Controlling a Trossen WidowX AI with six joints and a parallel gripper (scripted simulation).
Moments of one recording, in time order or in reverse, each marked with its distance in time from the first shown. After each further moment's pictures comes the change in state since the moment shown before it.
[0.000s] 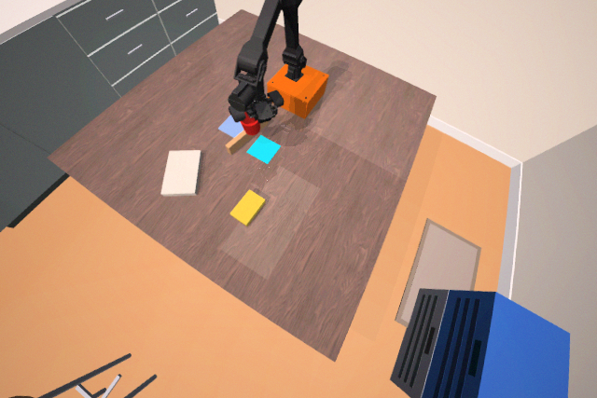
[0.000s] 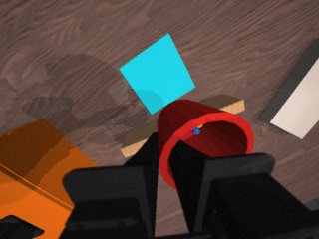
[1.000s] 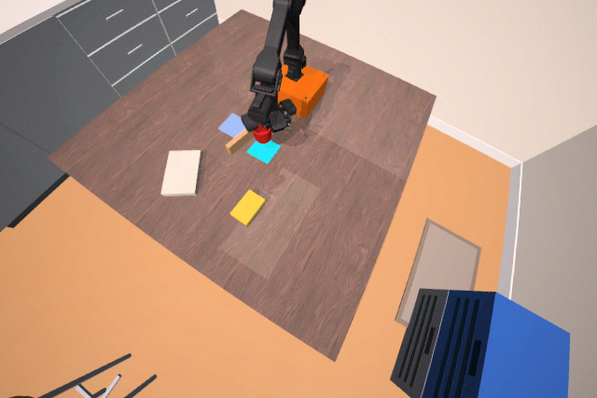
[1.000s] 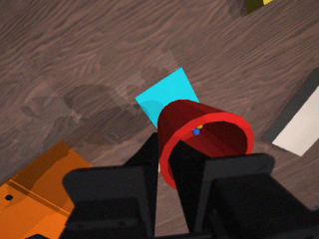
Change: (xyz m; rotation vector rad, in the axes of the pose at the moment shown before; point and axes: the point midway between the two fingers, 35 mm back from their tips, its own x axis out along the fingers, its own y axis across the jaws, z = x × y) arm 0.003 0.022 0.052 -0.001 -0.008 0.001
